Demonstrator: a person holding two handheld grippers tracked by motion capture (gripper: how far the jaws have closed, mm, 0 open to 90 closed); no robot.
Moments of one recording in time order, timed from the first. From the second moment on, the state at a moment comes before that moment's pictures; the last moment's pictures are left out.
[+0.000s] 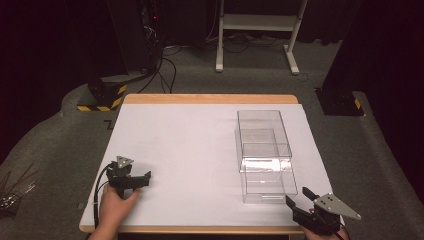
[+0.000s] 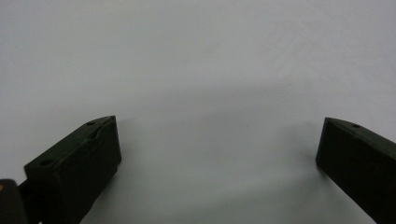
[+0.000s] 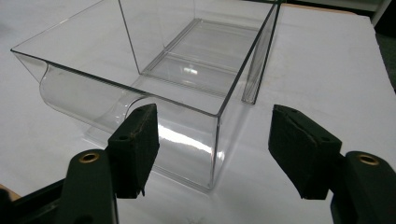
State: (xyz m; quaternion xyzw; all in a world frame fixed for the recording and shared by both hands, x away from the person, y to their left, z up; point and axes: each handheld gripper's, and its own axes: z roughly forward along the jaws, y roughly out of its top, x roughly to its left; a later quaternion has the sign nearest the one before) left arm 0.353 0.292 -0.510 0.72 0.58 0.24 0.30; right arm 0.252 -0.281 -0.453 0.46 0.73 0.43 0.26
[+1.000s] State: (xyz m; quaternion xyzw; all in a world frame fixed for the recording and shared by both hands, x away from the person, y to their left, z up) left arm 0.353 0.292 -0.510 0.72 0.58 0.24 0.30; right arm 0.262 -0.276 -0.463 0.46 0.74 0.42 0.26
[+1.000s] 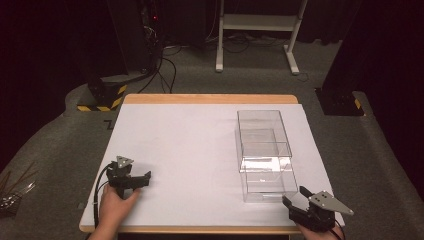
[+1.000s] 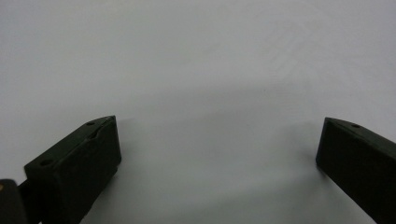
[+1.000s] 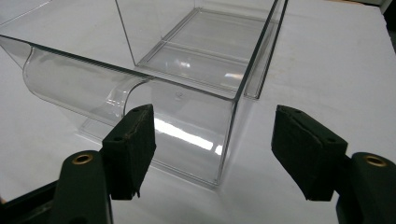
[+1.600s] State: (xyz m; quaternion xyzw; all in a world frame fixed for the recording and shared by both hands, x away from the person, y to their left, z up) left arm 0.353 0.292 -0.510 0.72 0.58 0.24 0.30; right arm 0.273 -0.274 -0.462 0.46 0.74 0.42 0.26
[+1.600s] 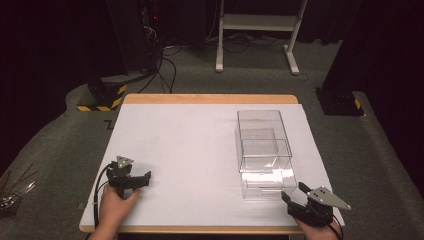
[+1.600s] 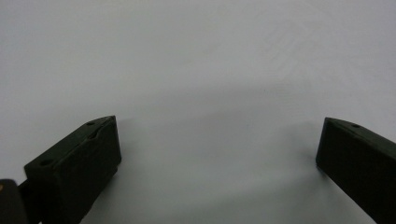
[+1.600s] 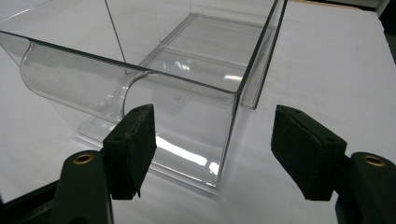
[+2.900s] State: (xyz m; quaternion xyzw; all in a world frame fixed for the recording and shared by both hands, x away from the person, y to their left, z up) left arm 0.353 0.292 -0.510 0.72 0.58 0.24 0.30; right arm 0.304 -0.270 -0.462 0.47 0.73 0.42 0.27
